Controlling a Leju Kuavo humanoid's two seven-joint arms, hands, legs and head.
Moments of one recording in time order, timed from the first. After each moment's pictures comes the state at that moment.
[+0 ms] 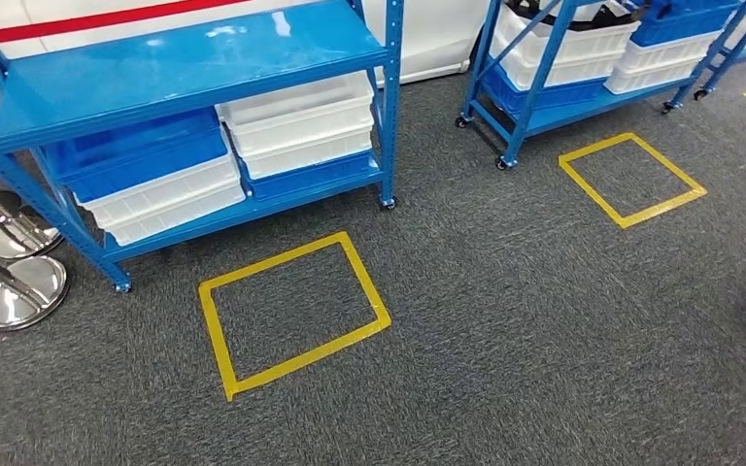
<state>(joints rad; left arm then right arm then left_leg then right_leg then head) 0.21 0.36 -1.20 -1.31 0.08 0.50 0.14 -0.03 0.15 -0.65 -0.18 0.94 -0.05 0.06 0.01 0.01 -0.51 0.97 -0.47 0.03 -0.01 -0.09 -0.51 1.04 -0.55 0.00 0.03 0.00</state>
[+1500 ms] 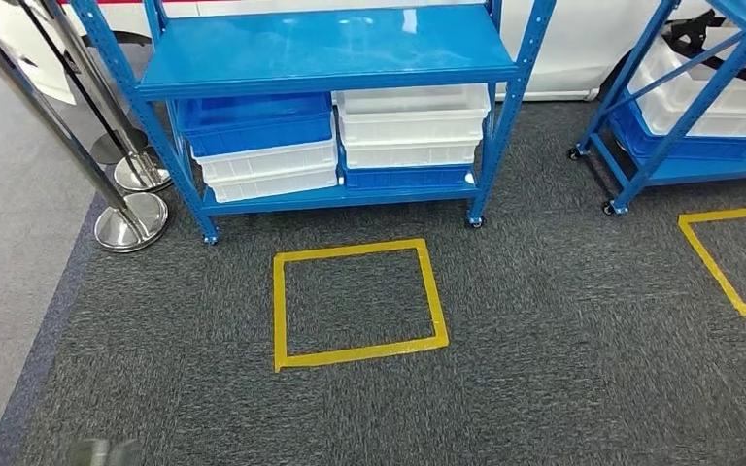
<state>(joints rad) -0.01 0.17 -0.17 -0.53 0.47 0.10 -0.46 0.01 0.13 -0.72 -0.18 0.87 -0.10 -0.04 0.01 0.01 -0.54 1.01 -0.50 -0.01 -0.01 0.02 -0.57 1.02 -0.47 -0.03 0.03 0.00</state>
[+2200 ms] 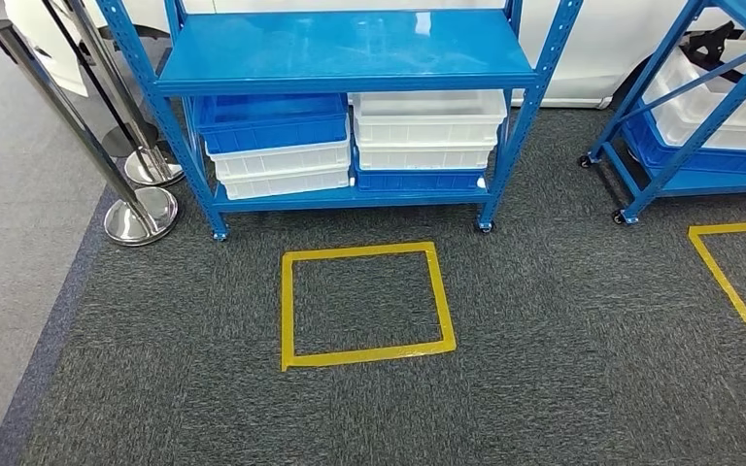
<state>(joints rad) 0.07 -0.01 0.62 -0.42 -0.15 0.09 -0.39 0.01 0.14 -0.75 -0.18 0.87 -0.09 -0.03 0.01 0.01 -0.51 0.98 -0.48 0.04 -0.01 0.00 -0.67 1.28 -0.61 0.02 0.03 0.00</state>
